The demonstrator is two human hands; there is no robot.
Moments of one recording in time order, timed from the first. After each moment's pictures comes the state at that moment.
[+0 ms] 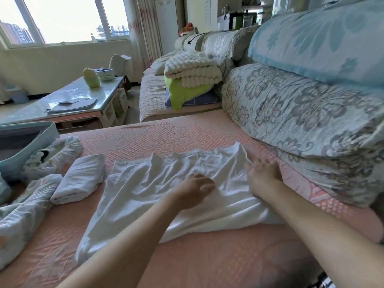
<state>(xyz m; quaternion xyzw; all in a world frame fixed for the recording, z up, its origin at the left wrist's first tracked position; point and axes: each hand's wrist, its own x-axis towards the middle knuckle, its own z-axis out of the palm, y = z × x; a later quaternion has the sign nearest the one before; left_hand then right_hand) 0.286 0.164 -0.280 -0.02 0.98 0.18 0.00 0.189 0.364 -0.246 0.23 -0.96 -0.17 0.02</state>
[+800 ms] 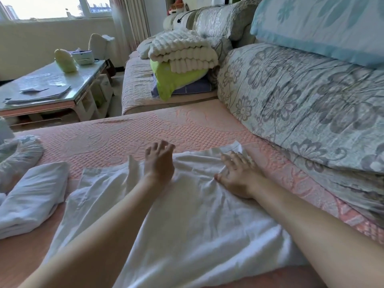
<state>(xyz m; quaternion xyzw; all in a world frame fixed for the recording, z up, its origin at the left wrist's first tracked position) 0.171 0.060 -0.297 -0.18 0.97 0.00 -0.15 0.086 0.299 -0.306 0.30 -0.95 0.04 -0.11</state>
